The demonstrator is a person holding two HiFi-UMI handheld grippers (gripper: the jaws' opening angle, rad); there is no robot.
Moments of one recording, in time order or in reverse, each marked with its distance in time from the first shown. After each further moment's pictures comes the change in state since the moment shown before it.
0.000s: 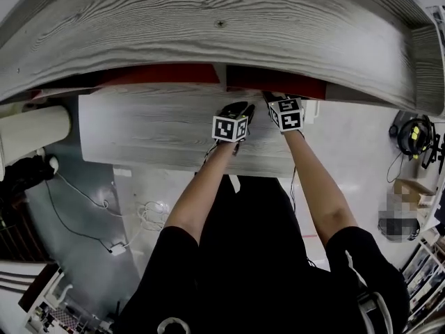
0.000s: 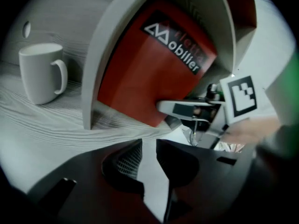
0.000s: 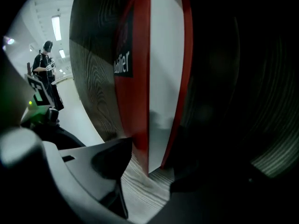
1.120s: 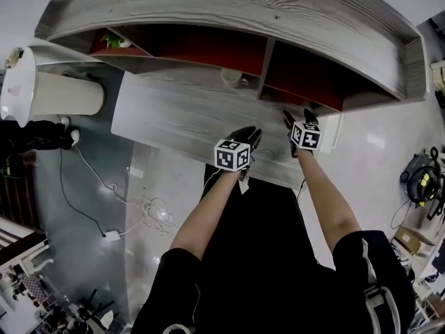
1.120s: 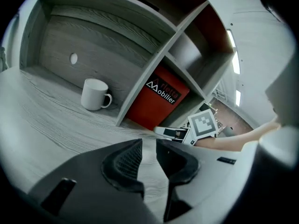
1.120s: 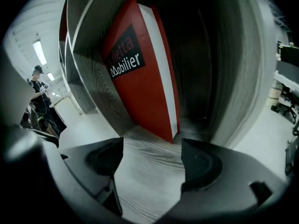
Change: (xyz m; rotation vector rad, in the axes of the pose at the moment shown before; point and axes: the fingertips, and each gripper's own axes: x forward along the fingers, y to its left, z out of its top) left arm -0.137 -0.023 -0.027 -0.107 -0.243 0.082; right arm -0.032 0.032 -0.043 0.268 0.028 0.048
